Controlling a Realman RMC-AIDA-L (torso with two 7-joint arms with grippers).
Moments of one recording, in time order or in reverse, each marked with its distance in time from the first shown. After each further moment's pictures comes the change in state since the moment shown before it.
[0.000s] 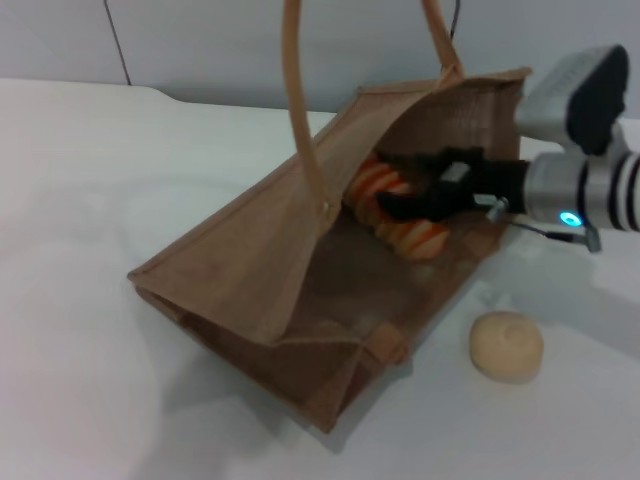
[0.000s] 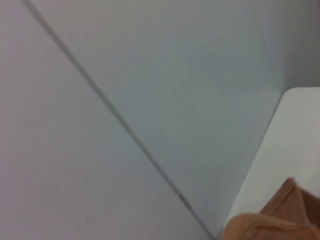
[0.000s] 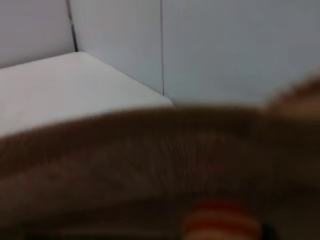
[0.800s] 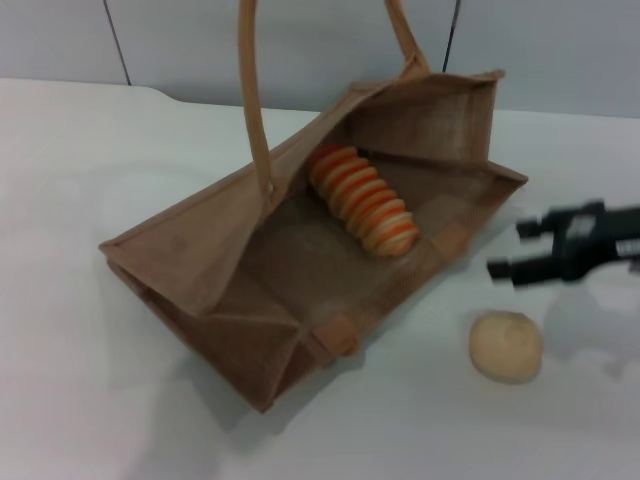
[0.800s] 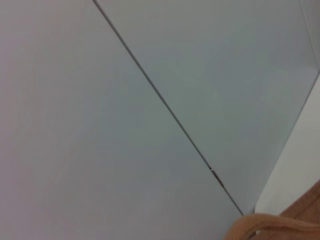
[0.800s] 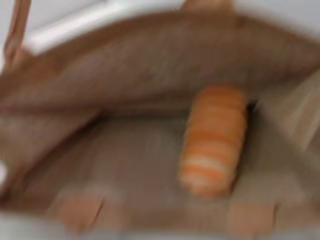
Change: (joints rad) left arm 0.012 0.012 -0.002 -0.004 0.063 0.028 0.004; right arm -0.296 0.006 -0.131 -0.703 -0.283 -0.589 0.534
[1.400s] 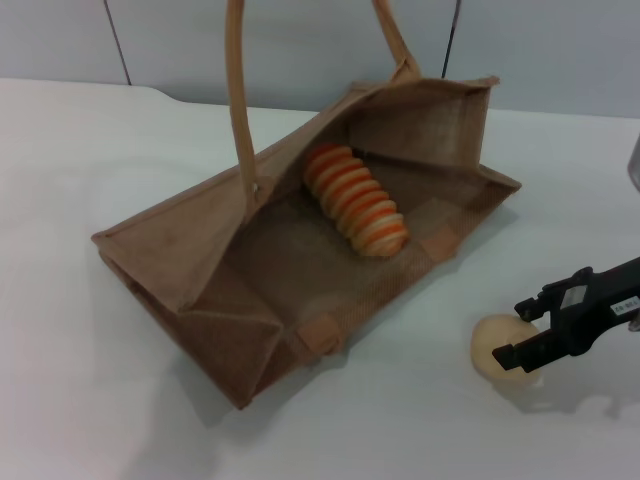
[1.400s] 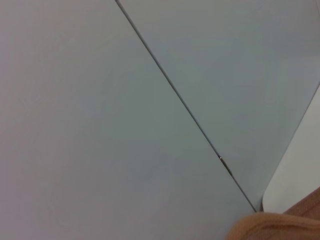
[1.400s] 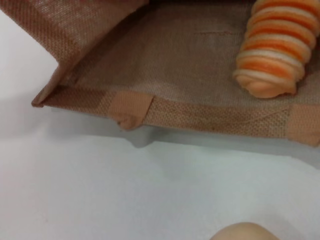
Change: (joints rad) left arm -0.003 0.003 0.000 -0.034 0.024 0.012 0.004; right arm 0.013 -0.001 -0.213 -0.076 -0.117 -0.134 0.185
